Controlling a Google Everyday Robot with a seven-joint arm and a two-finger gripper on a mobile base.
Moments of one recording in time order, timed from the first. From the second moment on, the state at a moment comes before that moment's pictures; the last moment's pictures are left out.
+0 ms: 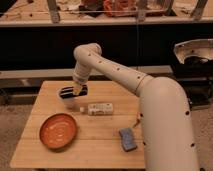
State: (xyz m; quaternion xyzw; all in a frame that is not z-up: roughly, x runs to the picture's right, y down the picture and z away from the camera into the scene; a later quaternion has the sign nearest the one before) arm -0.163 0.006 0.815 -0.34 -0.19 0.05 0.92
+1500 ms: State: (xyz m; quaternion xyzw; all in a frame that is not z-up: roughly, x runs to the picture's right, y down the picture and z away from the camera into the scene) arm -0.171 0.004 0.817 -0.34 -0.17 0.06 0.92
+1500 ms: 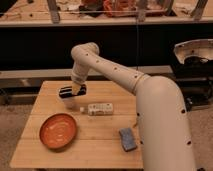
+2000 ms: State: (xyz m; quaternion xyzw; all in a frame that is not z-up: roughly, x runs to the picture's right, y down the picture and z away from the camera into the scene) arm -0.173 0.002 0.816 -0.34 -0.17 0.06 0.92
